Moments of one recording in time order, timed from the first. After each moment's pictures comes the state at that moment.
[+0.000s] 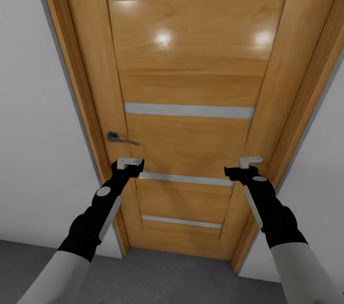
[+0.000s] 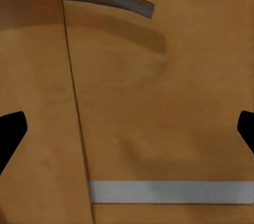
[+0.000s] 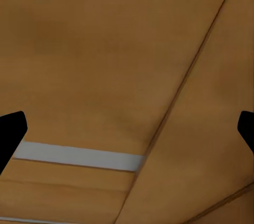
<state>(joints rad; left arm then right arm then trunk) -0.64 -0.01 -0.16 -1.17 0.07 0.18 0.05 -0.69 -0.07 0.01 -1.19 0.07 0.59 -0.03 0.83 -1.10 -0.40</state>
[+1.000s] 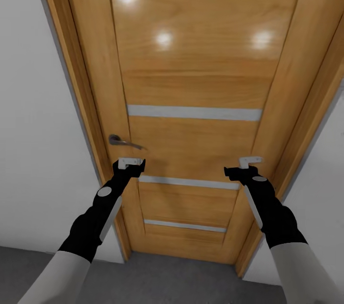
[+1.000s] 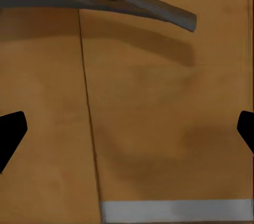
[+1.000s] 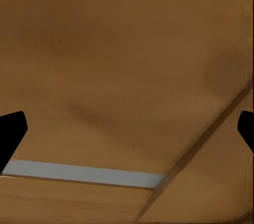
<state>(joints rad) -0.64 -0.02 -0.17 -1.17 0.07 0.17 0.05 -0.69 -0.07 0.01 -1.19 0.07 0.59 -0.03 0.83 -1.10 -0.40</state>
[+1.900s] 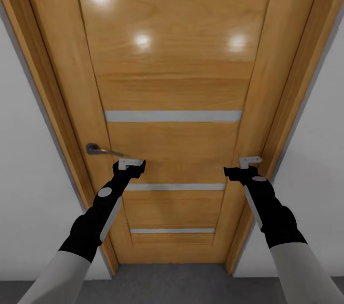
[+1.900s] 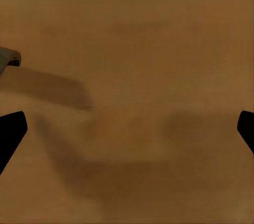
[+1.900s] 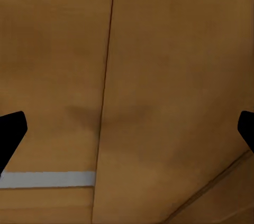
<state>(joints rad) -0.64 -0.02 -0.17 -1.15 0.07 0.17 0.05 -0.69 -0.07 0.01 -1.19 0.07 0.59 -0.03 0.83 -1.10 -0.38</state>
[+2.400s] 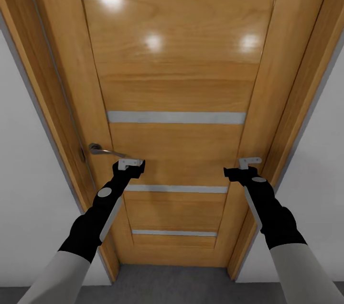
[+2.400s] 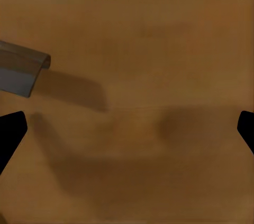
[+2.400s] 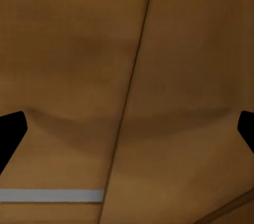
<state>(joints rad) -0.64 -0.01 -0.17 -1.15 0.07 0.17 0.05 -0.68 -0.07 0.02 -1.19 0.07 0.58 -0.03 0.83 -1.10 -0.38</state>
